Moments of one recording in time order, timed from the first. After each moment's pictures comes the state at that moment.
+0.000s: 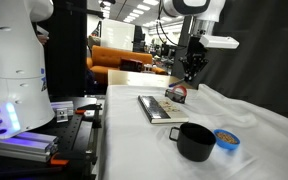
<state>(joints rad) -0.07 0.09 0.09 -2.26 0.19 2.46 -1.85</state>
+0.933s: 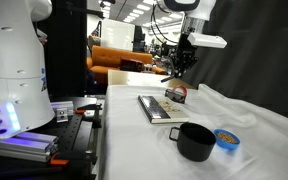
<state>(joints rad) -0.03 0.02 0.08 -2.33 0.27 2.41 -1.85</state>
